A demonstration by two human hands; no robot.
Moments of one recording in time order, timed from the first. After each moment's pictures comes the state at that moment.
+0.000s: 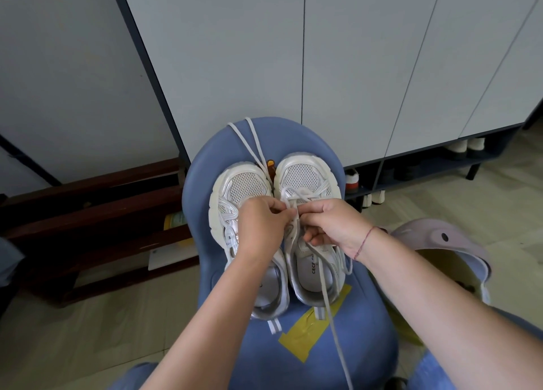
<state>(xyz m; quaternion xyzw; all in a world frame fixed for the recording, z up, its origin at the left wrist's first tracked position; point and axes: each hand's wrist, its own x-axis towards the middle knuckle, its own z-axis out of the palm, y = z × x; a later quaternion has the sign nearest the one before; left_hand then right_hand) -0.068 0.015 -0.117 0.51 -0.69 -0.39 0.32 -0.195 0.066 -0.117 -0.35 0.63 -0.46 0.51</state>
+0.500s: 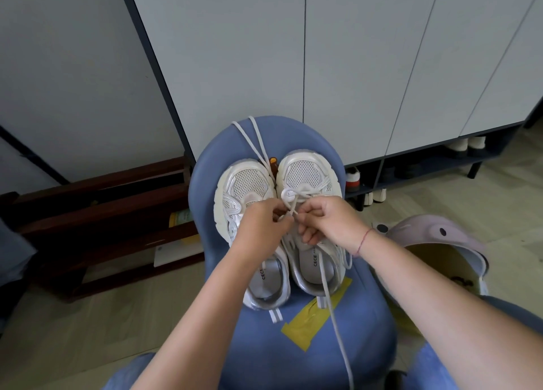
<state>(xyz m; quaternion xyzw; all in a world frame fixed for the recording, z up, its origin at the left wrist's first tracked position) -0.048 0.020 -0.115 0.44 -0.80 -0.34 0.23 -0.195 0.075 -0.126 -0.46 0.60 -0.46 0.46</state>
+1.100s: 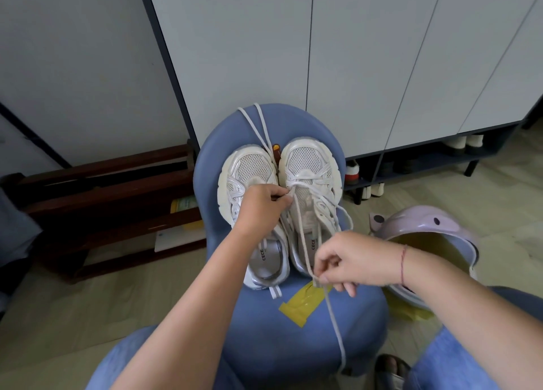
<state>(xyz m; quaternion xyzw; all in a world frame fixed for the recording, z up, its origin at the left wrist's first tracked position) -0.047 0.019 -0.121 0.45 -0.74 -0.40 0.28 -0.186 0.151 -0.102 -0.67 0.61 -0.07 0.41</state>
